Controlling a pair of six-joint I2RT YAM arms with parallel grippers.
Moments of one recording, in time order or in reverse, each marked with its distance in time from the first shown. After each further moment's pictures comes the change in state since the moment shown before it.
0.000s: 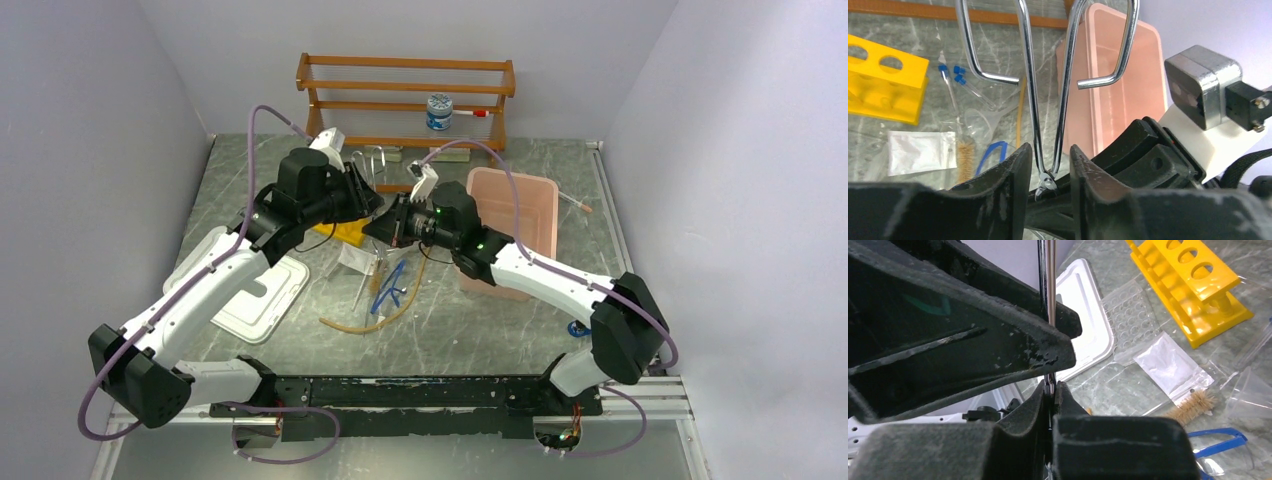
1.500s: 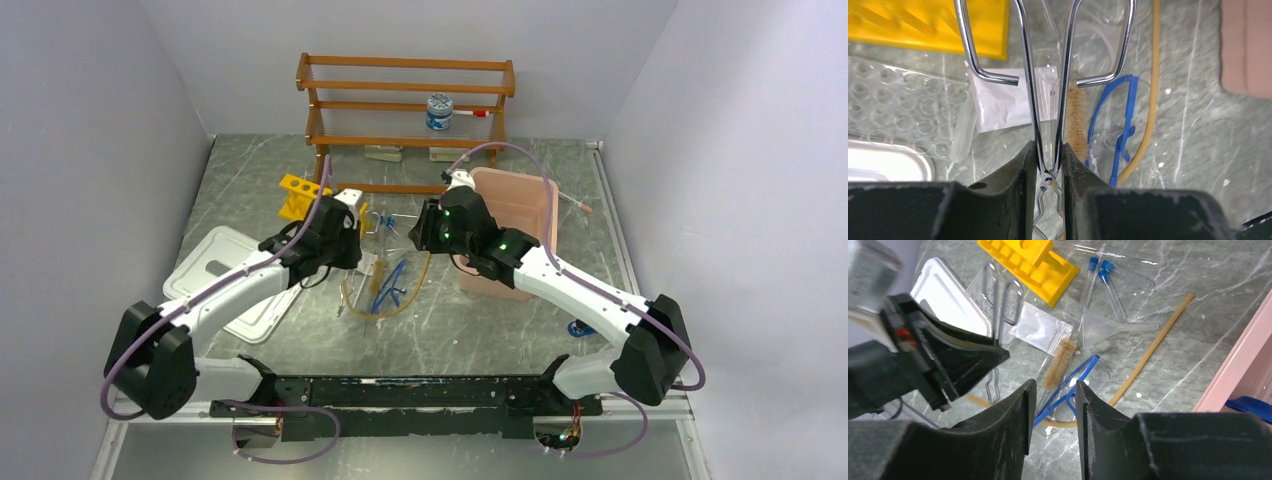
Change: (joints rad) left arm 0.000 0.071 -0.364 0.071 -0.095 0.365; right arm -0.008 -0.138 0.034 -0.509 0.415 -0.090
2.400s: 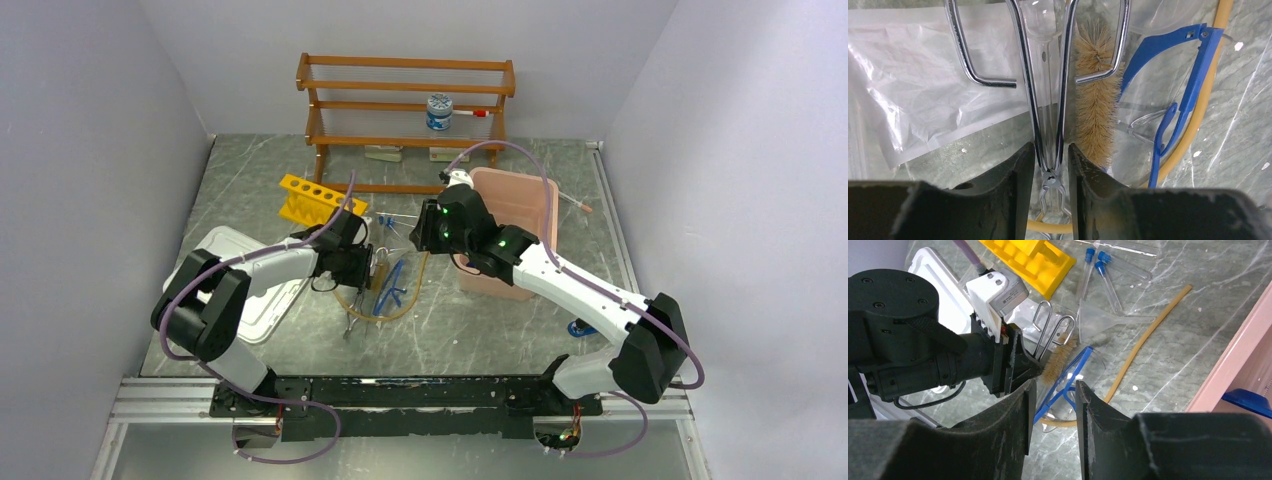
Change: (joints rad) left arm 0.037 0.282 -0.018 0.026 0.174 -0.022; right arm -0.001 0.008 0.021 -0.054 -0.010 -0.008
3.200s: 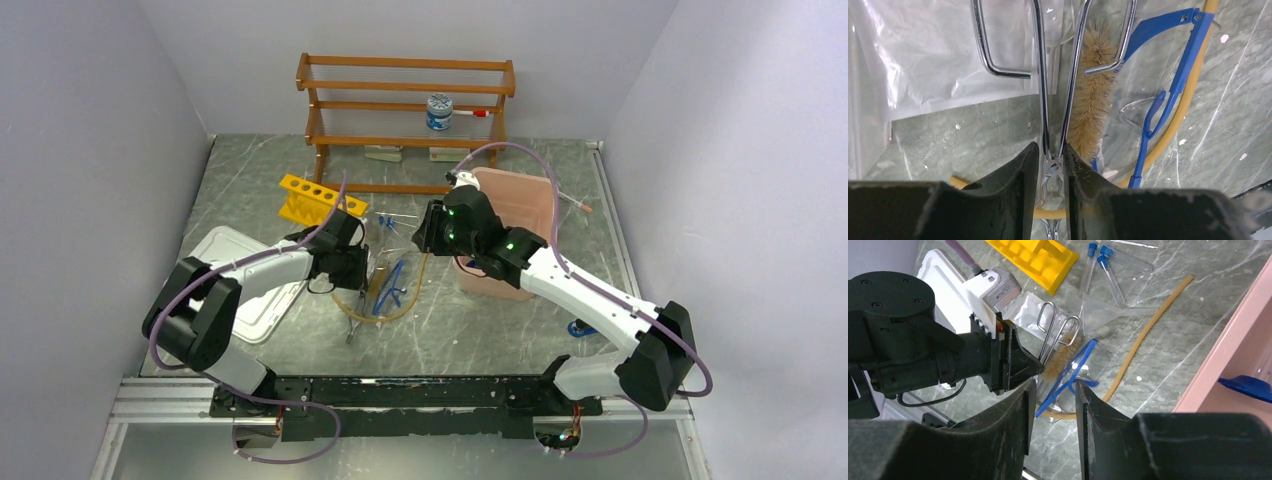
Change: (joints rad) left arm 0.000 -0.061 -0.014 -0.055 0.013 -0.071; right arm 0.000 -0.047 -0.006 -0.035 -0.007 0.044
